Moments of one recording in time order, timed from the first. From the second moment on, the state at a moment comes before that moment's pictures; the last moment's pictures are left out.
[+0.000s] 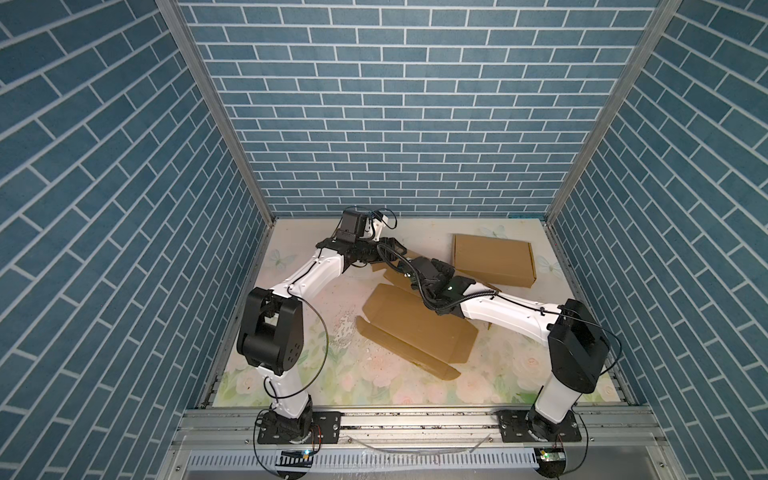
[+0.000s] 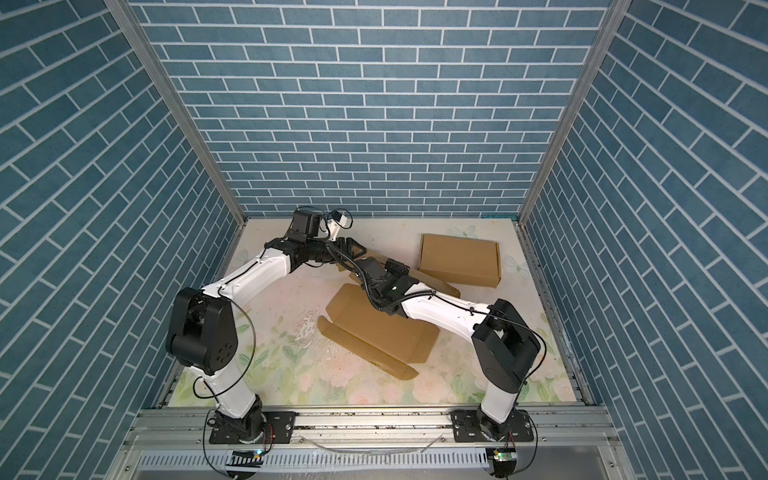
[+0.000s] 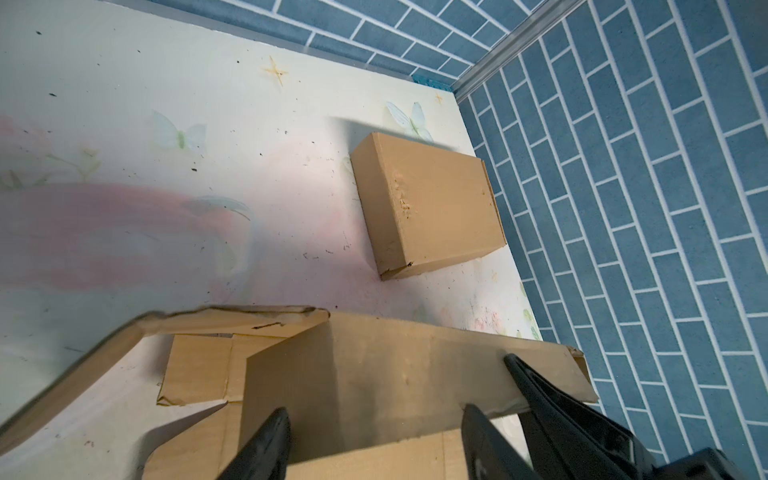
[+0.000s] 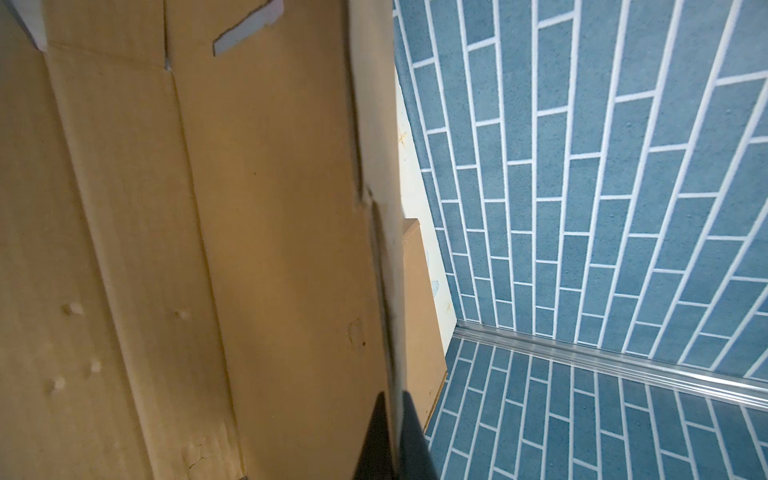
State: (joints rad) left arm -0.35 1.78 1.40 -0.33 0.61 -0.42; right arm 0.94 1.73 1.28 -0.39 0.85 -0.64
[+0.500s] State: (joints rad) left arm -0.30 1.77 1.40 -0.38 0.61 -0.37; right arm 0.92 1.74 1.28 -0.36 0.83 -0.66
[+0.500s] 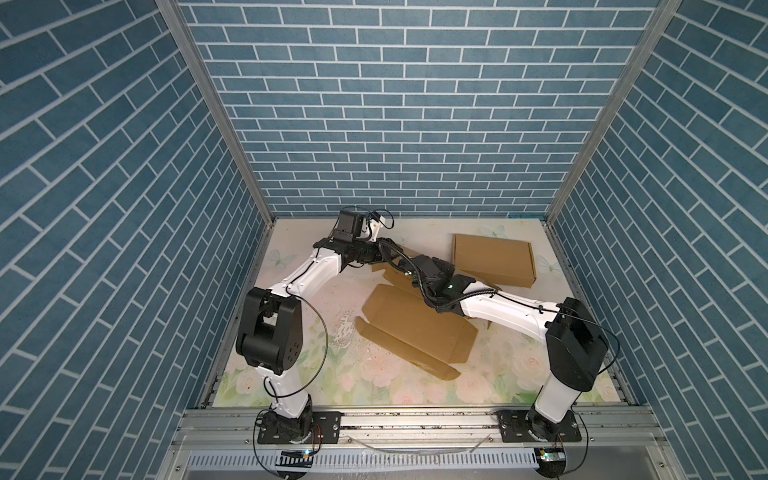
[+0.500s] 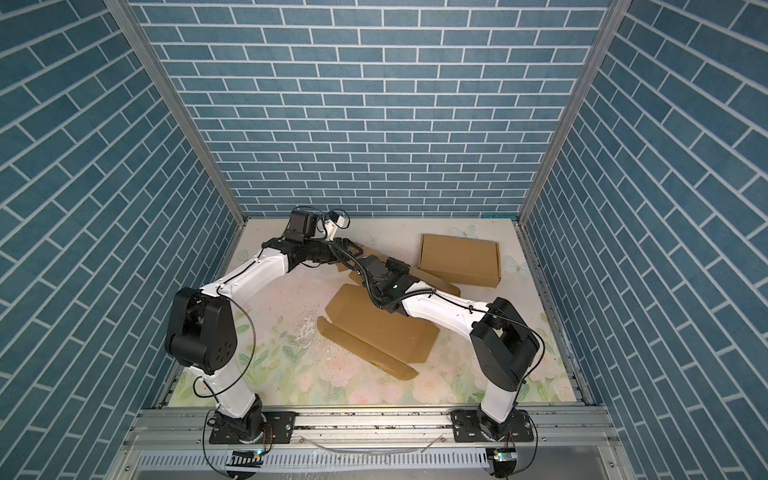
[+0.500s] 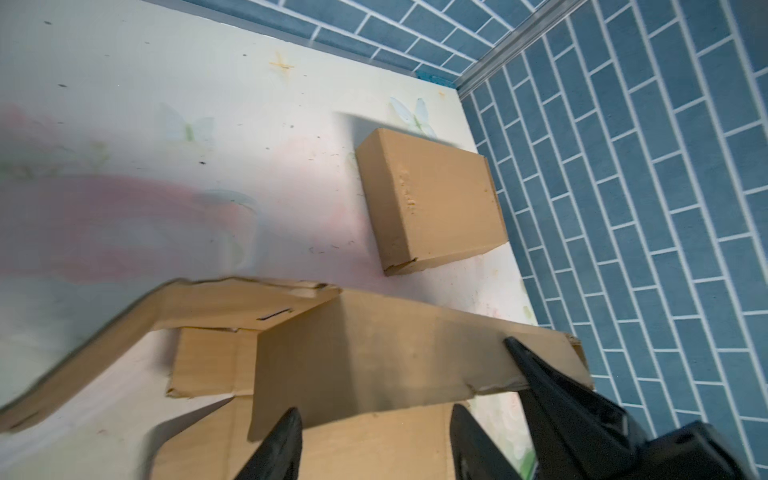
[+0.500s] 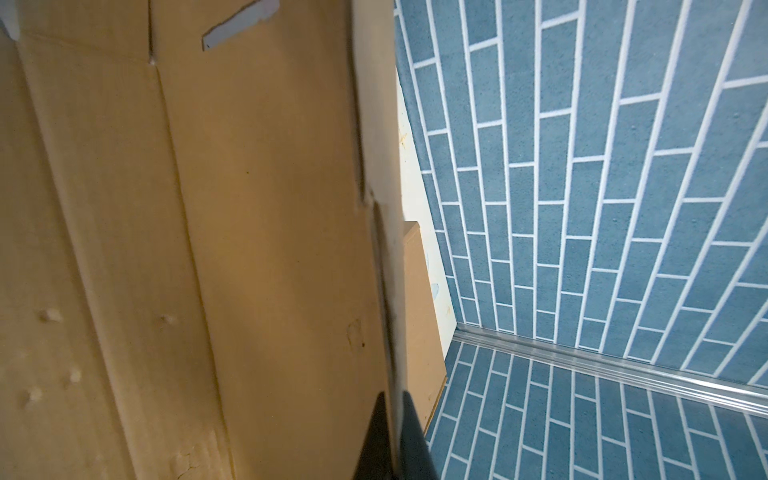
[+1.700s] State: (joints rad) left arm -0.12 1.93 1.39 -0.40 0.78 0.01; right arm 0.90 1.67 1.16 -0.18 0.70 -0.84
